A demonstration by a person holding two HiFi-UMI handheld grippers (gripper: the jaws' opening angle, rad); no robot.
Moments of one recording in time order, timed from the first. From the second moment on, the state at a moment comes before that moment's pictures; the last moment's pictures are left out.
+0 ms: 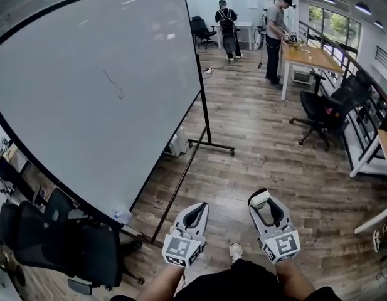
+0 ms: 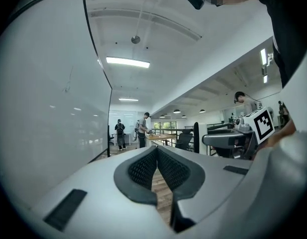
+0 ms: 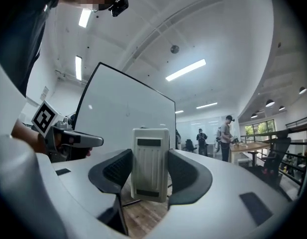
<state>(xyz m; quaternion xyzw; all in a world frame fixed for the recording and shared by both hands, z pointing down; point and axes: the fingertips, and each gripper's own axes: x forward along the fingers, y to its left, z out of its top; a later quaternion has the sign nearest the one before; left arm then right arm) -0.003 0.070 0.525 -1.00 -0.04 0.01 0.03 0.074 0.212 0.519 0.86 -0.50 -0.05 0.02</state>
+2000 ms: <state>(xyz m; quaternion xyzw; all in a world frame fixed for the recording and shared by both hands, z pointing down) -0.038 -0.270 0.400 -0.92 0.38 0.05 0.09 0.054 -0.294 0.357 0.56 -0.79 -0.26 0.08</state>
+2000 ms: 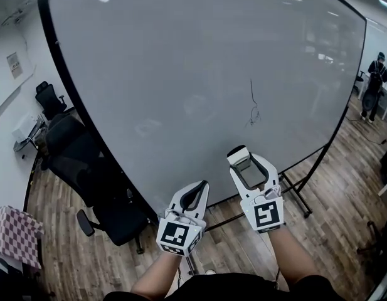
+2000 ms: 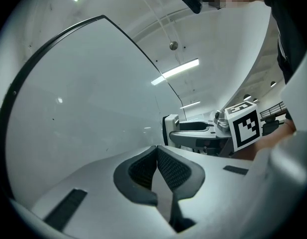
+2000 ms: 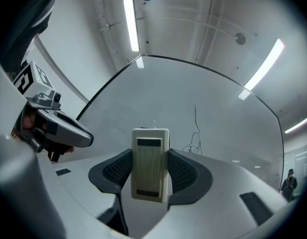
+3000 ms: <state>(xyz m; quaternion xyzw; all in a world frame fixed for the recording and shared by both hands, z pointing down) -0.026 -0.305 0.343 -0.87 0.46 0.09 0.14 0.048 -0.353 0.340 0.51 -0.80 -0.27 0.13</state>
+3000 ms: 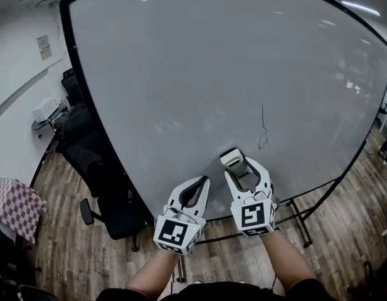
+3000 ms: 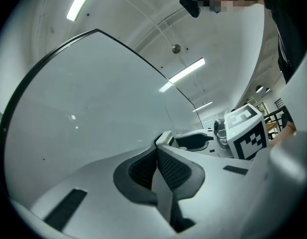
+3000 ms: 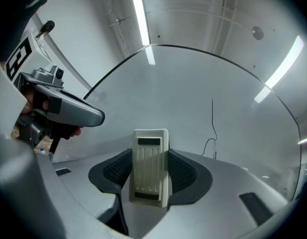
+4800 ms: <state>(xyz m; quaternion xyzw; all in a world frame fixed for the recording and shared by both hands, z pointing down) 0.008 -0.320 0.303 -0.85 0.50 0.10 0.16 0.314 -0.403 0.241 0.70 -0.68 -0.21 0.01</state>
